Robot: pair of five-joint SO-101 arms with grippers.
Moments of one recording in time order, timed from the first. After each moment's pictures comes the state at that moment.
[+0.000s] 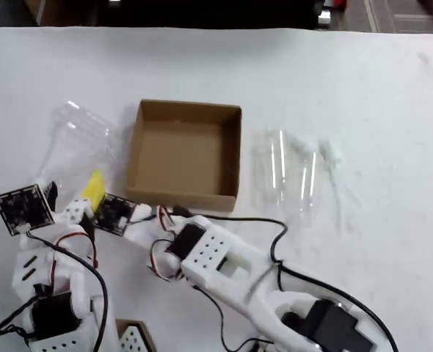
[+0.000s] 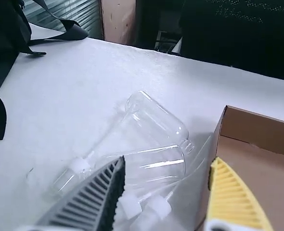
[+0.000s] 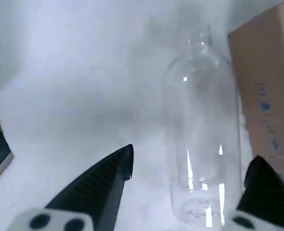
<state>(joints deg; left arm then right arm) -21.4 -104.0 82.5 54.2 6.0 -60.4 -13.0 42.8 47.5 17.5</state>
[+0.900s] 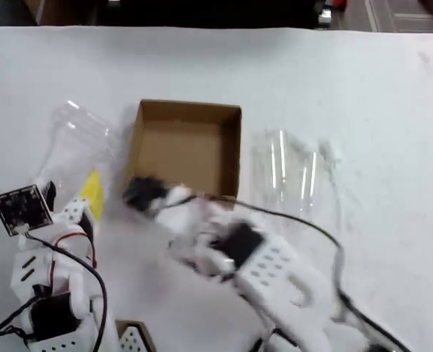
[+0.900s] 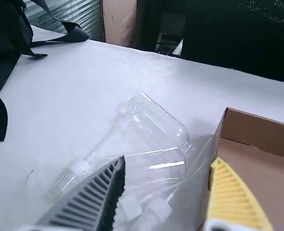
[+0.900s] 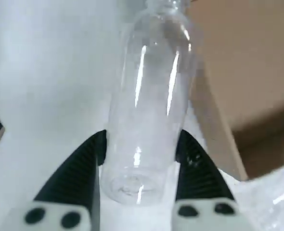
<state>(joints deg) -21.7 -104.0 82.5 53.9 6.0 -52.2 -38.2 45.6 60.3 17.8</state>
